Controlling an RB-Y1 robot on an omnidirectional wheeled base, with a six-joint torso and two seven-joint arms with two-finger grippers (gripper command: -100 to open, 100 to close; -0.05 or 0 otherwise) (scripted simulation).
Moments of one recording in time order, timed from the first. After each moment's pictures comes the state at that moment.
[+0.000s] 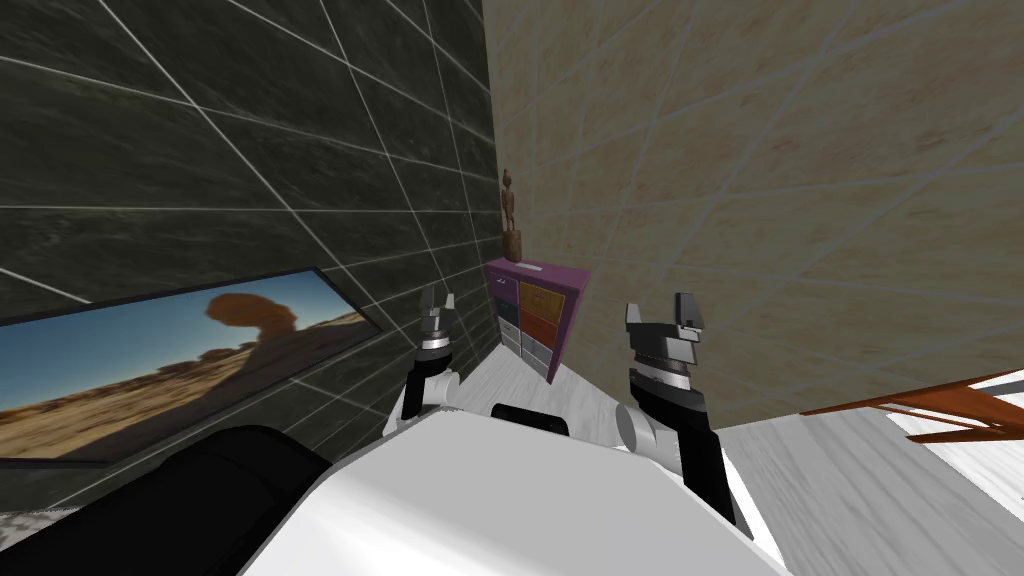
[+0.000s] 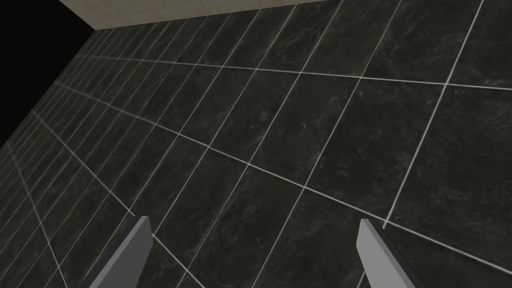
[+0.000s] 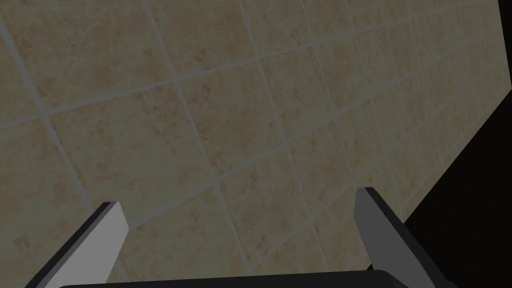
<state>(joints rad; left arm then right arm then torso) 0.46 0.02 0.03 -2.27 0.09 -0.52 -0.12 0.49 0.05 -0.02 -2.31 0.03 -0.45 -0.07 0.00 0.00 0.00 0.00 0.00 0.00</state>
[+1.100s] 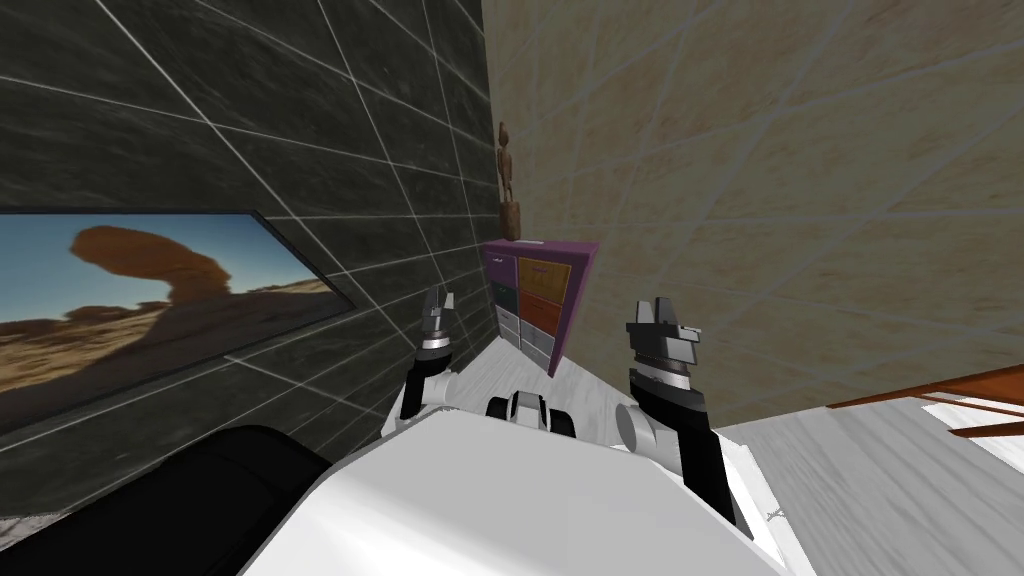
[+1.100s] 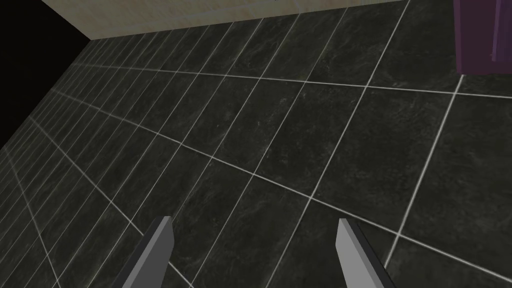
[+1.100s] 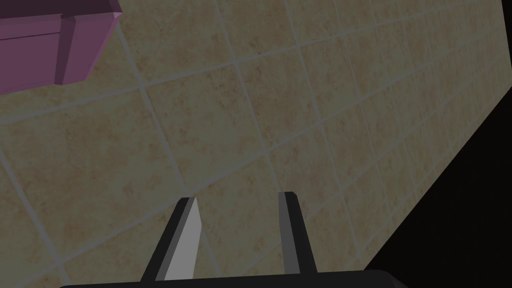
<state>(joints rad) 0.46 0.05 0.03 -2.27 0.09 -0.51 -0.12 0.49 0.05 -0.01 -2.31 0.03 -0.45 -0.07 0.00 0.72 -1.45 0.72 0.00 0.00</state>
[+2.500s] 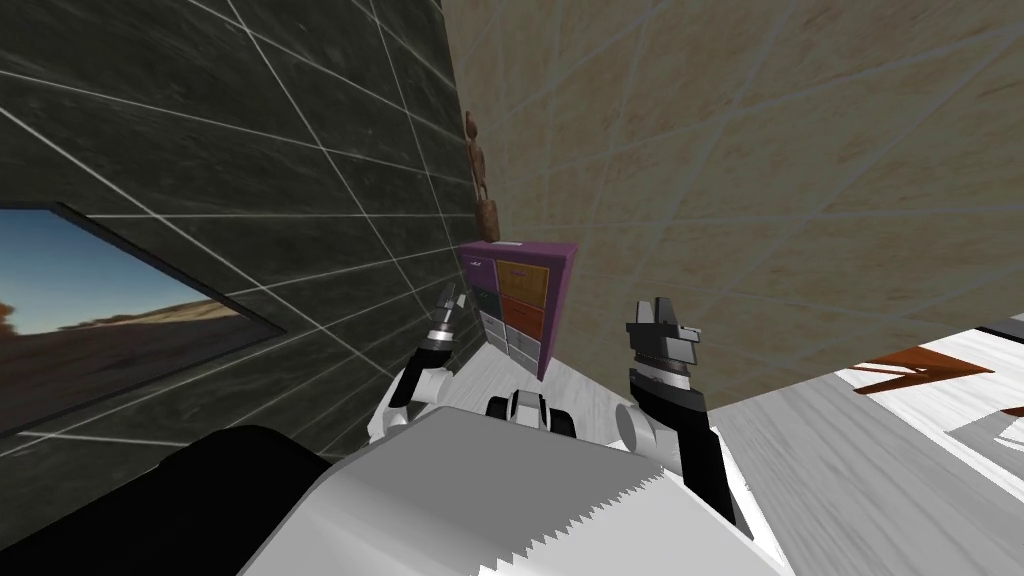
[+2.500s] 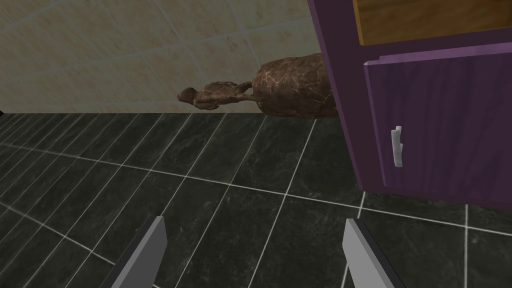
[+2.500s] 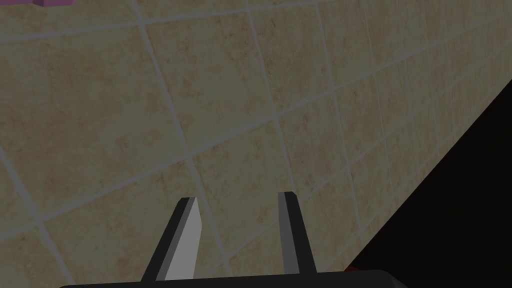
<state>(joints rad) 0.44 0.18 0.01 -2.36 0.08 -0.19 -0.06 0.49 0.05 -0.01 -2.31 0.03 -0.45 -0.07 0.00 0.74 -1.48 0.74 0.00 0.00</state>
